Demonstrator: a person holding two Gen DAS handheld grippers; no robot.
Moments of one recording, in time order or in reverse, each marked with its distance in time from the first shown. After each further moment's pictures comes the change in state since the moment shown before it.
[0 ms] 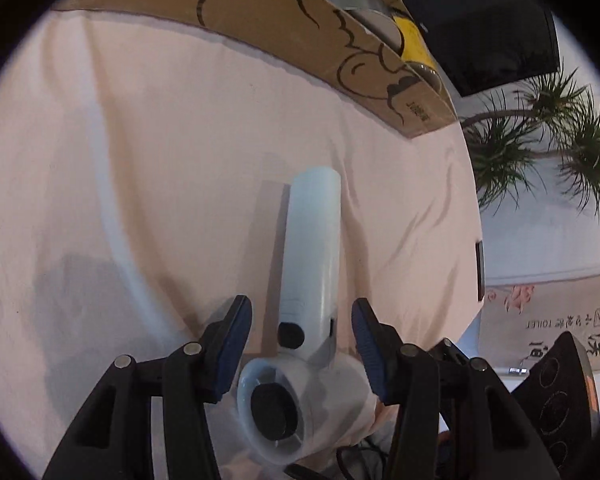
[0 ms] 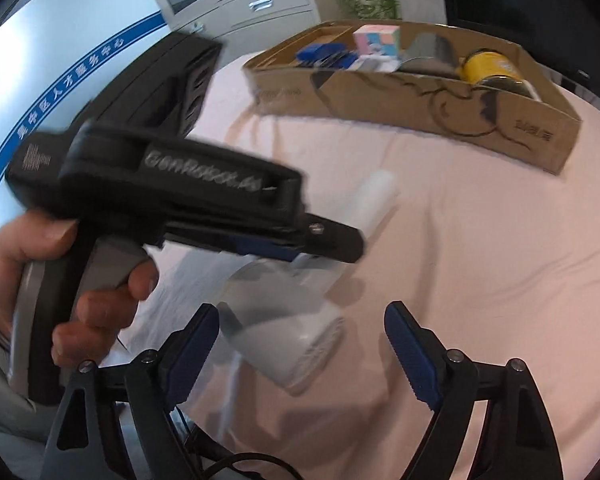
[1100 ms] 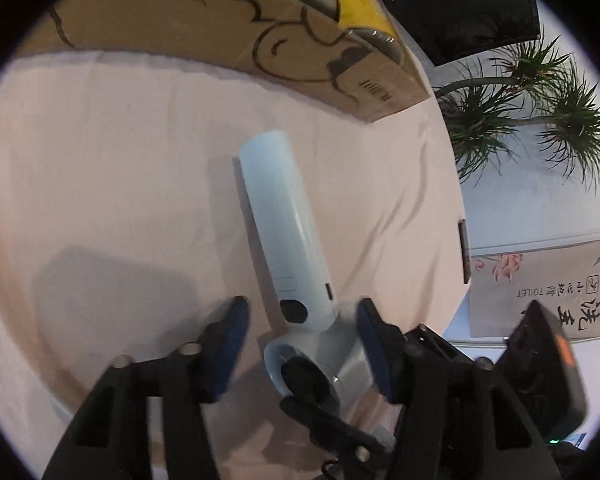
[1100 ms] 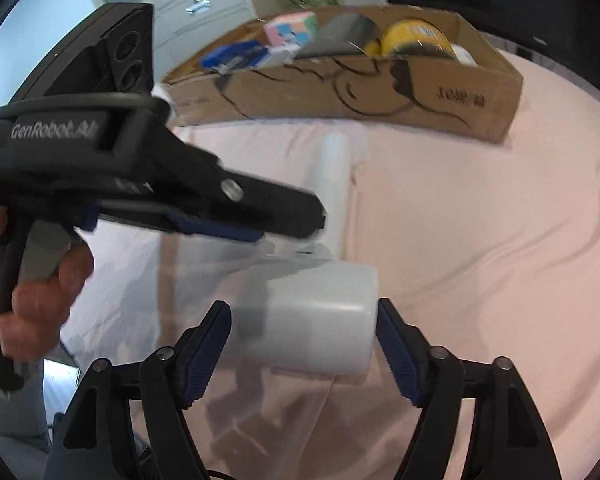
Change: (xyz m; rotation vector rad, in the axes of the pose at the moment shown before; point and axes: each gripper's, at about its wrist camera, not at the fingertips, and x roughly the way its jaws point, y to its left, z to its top) left arm 0.025 -0.032 0.033 0.095 0.062 -0.081; right arm -0.001 -0.076 0.014 0.160 0.026 -0.111
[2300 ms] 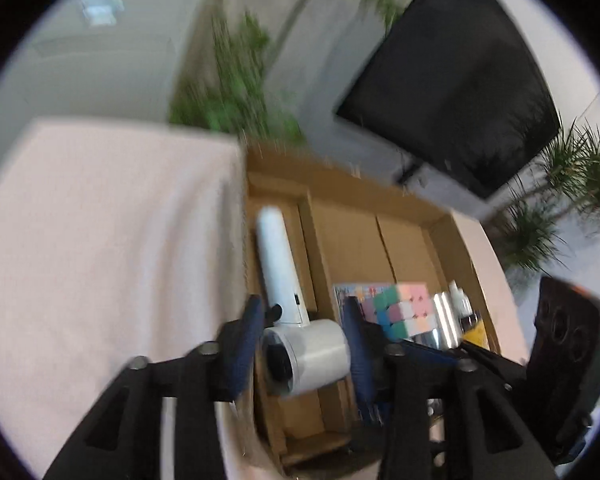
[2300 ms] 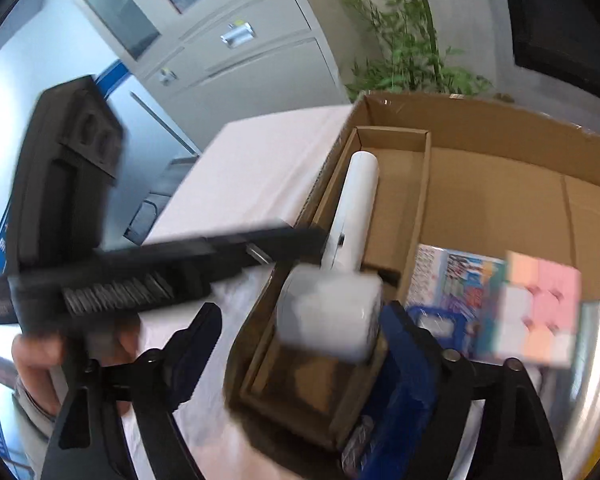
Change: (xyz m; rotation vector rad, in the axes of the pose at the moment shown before) left arm -0.256 0.101 0.189 0.126 -0.539 0.301; right arm 0.116 0.136 0.358 -0.069 -0.064 0.194
